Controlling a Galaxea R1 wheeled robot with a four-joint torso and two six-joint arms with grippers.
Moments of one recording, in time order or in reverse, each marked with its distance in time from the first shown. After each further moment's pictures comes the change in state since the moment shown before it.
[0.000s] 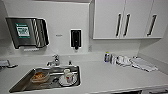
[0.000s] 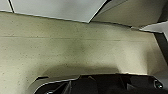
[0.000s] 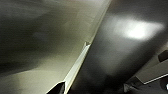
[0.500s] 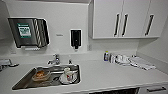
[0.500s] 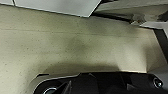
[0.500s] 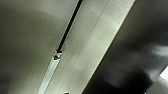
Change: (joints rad) left arm 0.013 0.000 0.000 0.000 0.002 0.000; right arm -0.147 0.073 -0.071 -0.130 0.226 0.037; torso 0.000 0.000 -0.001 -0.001
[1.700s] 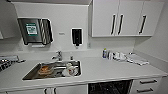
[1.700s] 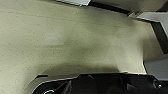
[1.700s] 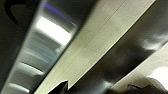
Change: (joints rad) left arm -0.013 0.005 0.000 0.000 -0.005 0.000; right arm 0.085 0.089 -0.046 -0.101 0.071 -0.077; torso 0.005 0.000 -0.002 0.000
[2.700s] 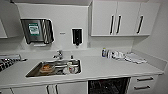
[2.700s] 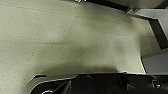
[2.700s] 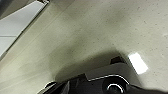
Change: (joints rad) left arm 0.001 0.006 0.000 0.000 0.002 0.000; right arm -0.120 0.088 -0.140 -0.177 -0.131 -0.047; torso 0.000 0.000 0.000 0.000
